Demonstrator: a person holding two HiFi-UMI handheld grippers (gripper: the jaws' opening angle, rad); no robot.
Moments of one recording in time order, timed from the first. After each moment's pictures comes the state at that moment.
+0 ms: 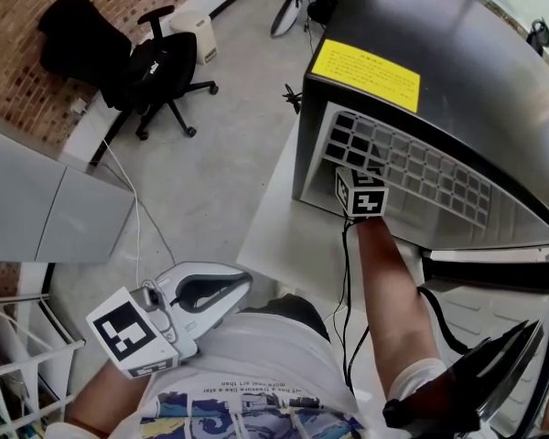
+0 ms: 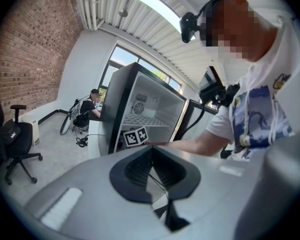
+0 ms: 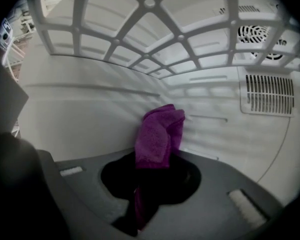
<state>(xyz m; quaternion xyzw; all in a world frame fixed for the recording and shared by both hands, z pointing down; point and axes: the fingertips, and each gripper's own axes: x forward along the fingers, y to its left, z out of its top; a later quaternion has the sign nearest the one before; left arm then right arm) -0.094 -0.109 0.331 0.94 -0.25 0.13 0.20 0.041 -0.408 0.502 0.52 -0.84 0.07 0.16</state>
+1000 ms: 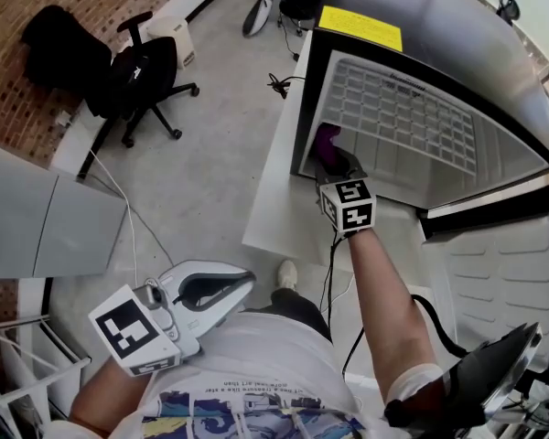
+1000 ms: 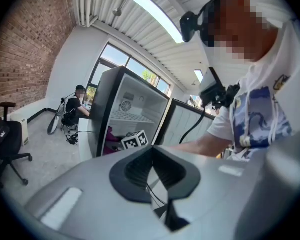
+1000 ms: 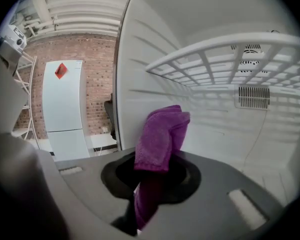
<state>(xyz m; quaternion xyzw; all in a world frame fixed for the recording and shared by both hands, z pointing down) -0.119 -0.053 0.329 0.96 -0.18 0.12 0.19 0.001 -0.303 0.504 0.49 -0.85 0.08 0.17</state>
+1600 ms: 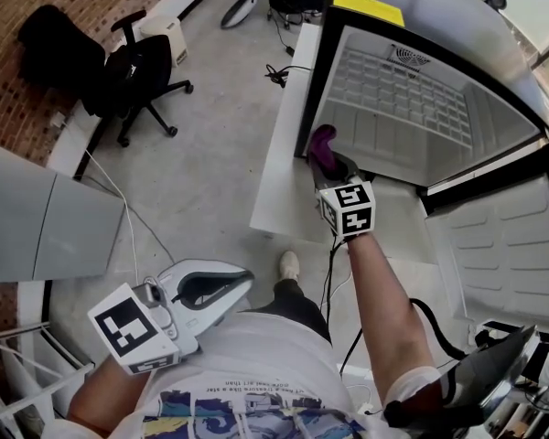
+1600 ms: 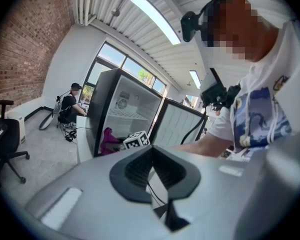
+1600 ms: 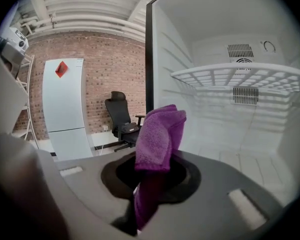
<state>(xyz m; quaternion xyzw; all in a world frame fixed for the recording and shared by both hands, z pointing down) -0.148 -0.014 0.332 0.96 -0.16 0.11 0.19 -0.013 -0.247 0.512 0.51 -0.84 0.09 0.17</state>
